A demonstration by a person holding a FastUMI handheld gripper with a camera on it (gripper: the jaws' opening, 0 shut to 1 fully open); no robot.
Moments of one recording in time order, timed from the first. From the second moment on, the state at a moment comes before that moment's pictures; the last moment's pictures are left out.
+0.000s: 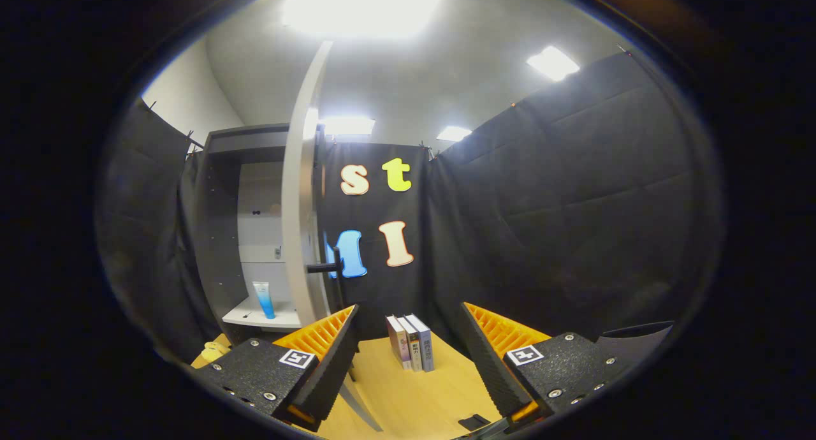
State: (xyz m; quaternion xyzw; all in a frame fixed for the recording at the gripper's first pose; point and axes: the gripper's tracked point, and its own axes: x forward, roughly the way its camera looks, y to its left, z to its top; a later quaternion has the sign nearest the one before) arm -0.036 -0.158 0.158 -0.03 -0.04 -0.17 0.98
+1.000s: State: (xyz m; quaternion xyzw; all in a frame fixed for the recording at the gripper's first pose) arm 0.022 -0.141 0.119 -0.04 0.00 -0.21 0.98
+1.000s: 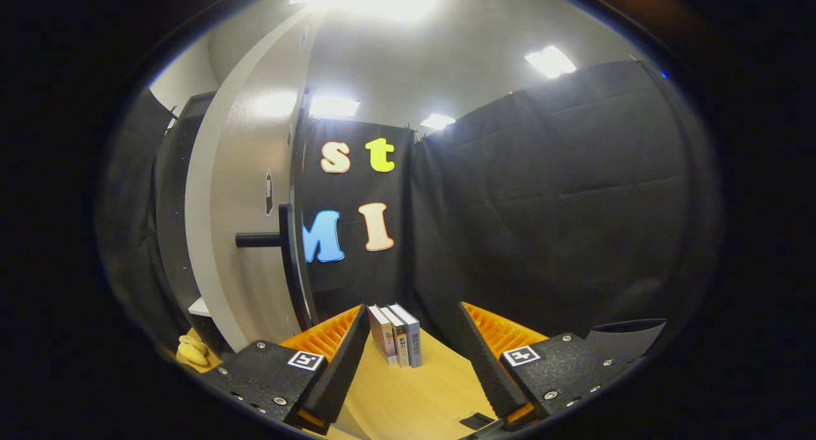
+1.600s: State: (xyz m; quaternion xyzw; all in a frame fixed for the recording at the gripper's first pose) arm 0.026 -0.072 0.111 -0.04 0.01 -0.15 0.99
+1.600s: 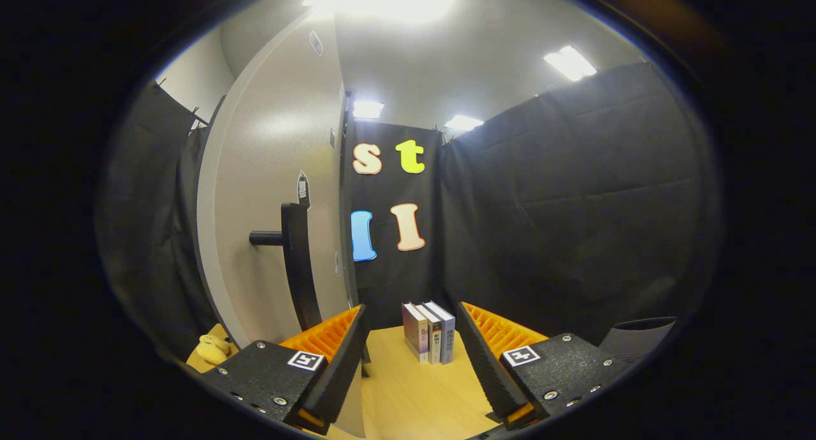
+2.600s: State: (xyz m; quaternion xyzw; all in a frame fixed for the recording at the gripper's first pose) arm 0.070 0.035 0.092 -0.02 0.02 -0.02 1.00
